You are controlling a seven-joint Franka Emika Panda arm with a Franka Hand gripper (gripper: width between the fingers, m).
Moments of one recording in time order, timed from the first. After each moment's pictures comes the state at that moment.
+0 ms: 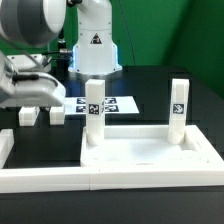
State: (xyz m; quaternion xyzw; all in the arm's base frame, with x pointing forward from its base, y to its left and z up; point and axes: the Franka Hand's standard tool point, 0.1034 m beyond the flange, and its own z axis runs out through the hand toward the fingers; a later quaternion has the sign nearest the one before) arm 0.457 -0.179 0.042 -0.89 0.14 0.43 0.12
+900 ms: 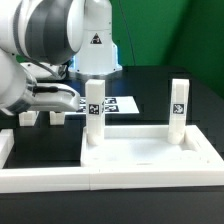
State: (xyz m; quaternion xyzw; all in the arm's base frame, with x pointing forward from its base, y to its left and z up) arm 0.445 -0.159 0.035 -0.88 0.13 0.44 0.10
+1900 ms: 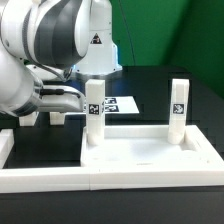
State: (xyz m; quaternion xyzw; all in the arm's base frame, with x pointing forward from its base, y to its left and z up) arm 0.431 -0.149 0.029 -0.88 0.12 0.45 0.10
